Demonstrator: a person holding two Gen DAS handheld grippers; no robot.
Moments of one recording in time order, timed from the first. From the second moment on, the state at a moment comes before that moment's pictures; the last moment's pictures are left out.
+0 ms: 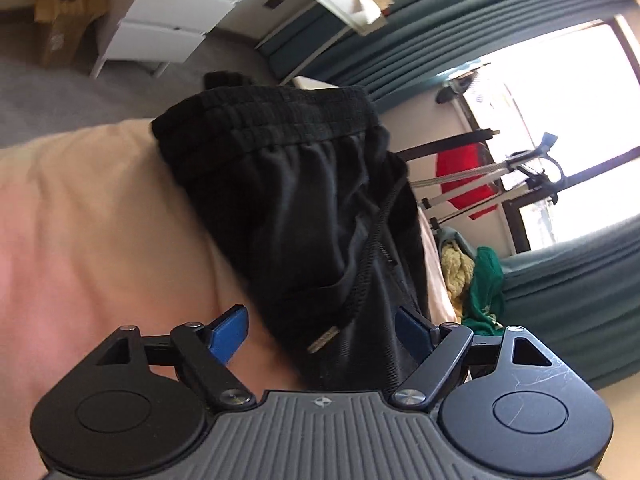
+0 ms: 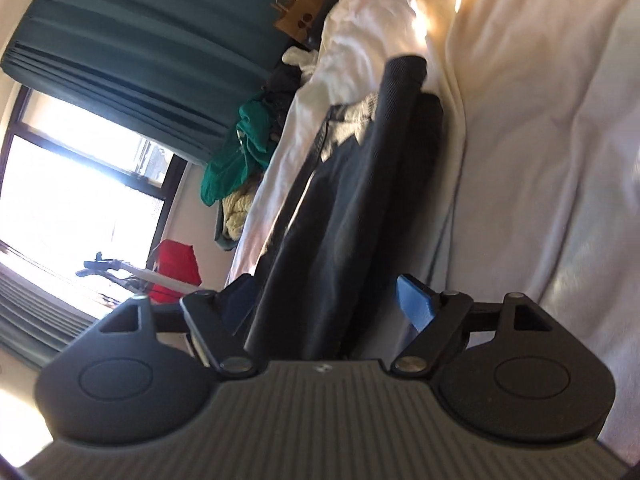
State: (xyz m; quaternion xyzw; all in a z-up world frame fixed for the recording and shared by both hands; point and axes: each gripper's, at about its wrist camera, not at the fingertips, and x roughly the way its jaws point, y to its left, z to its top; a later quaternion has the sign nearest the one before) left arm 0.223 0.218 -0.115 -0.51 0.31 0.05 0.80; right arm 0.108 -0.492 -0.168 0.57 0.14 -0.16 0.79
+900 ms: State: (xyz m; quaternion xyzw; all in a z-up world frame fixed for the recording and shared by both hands) left arm 0.247 0.206 -0.146 -0.55 0.14 0.05 0.82; right arm 0.181 -0.524 -0.206 0.55 0.04 -0.24 0.80
